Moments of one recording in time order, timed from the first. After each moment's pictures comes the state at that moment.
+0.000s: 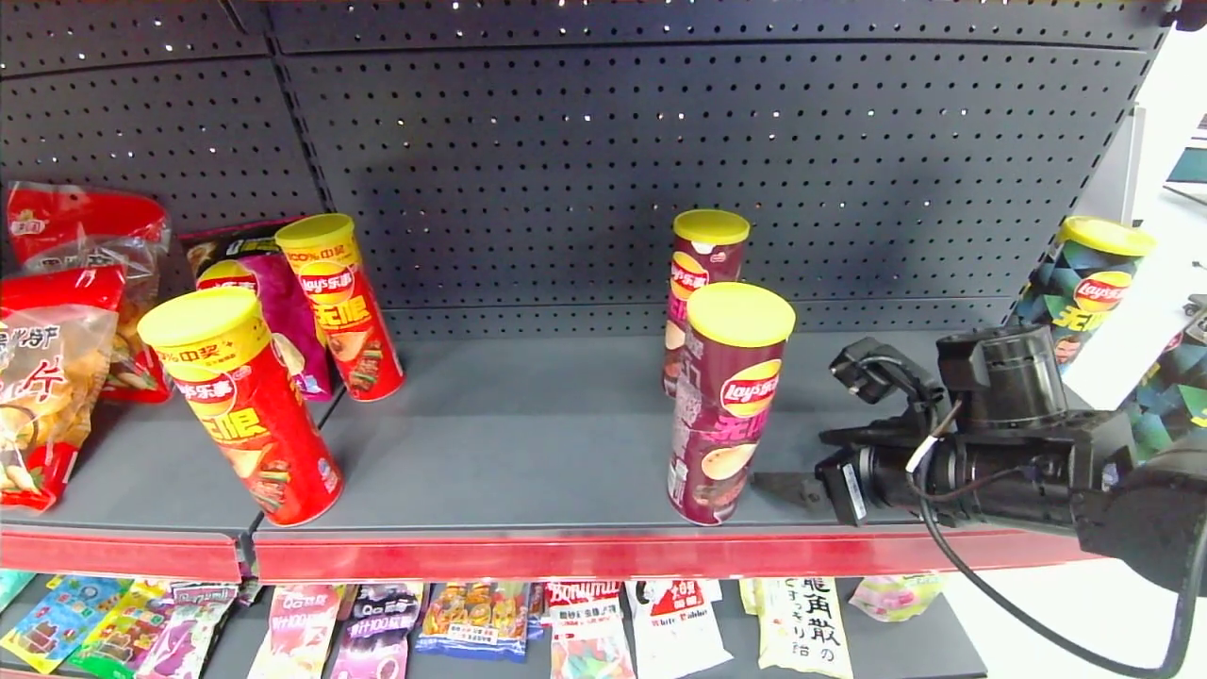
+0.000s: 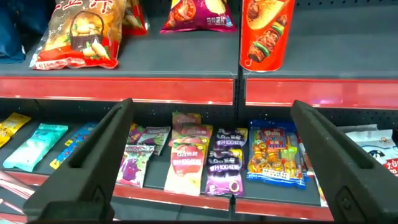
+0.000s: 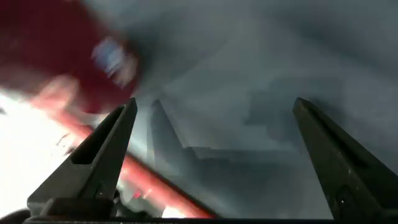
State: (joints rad) left arm 0.01 0.00 -0.07 0.08 0.15 0.08; right arm 0.39 1.71 -0.68 -0.41 0.13 -0.10
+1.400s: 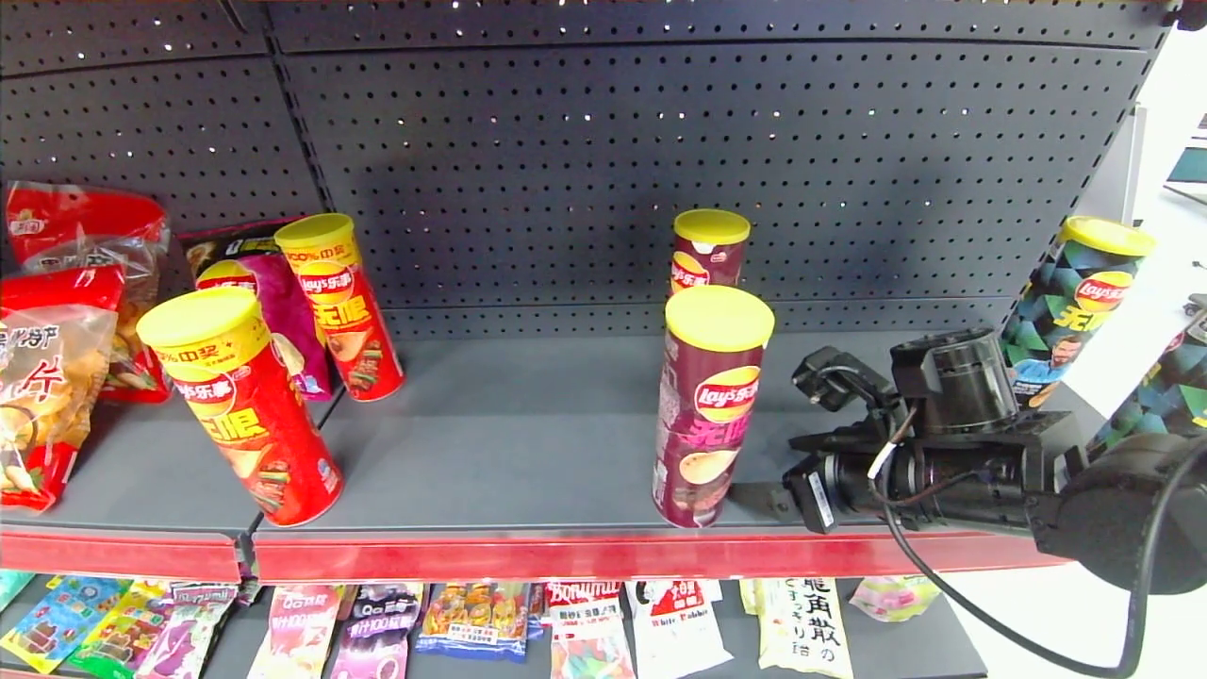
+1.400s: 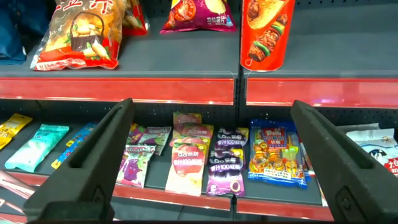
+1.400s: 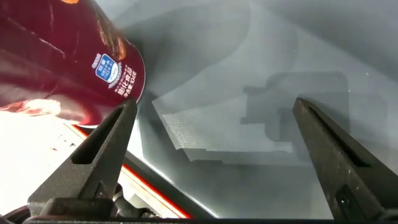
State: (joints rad) left arm 0.01 0.00 -0.07 0.08 0.15 0.08; right arm 0.46 1.76 -0.71 -0.41 0.13 -0.09
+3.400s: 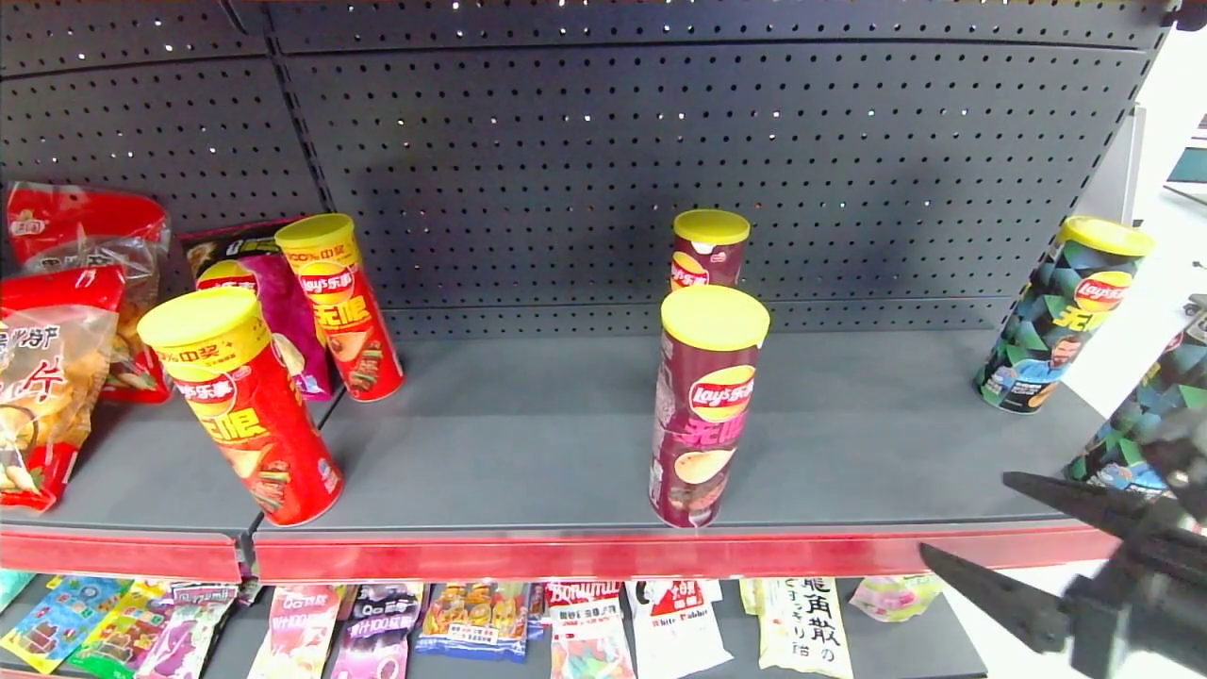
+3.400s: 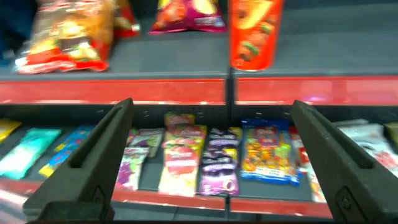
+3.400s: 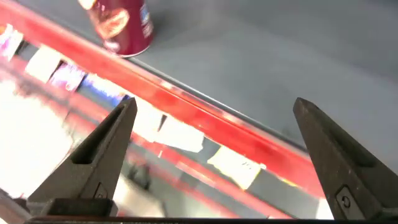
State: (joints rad) left arm 0.01 0.00 -0.07 0.08 0.08 0.08; right arm 0.45 1.01 -0.29 -0.39 -0.01 -0.10
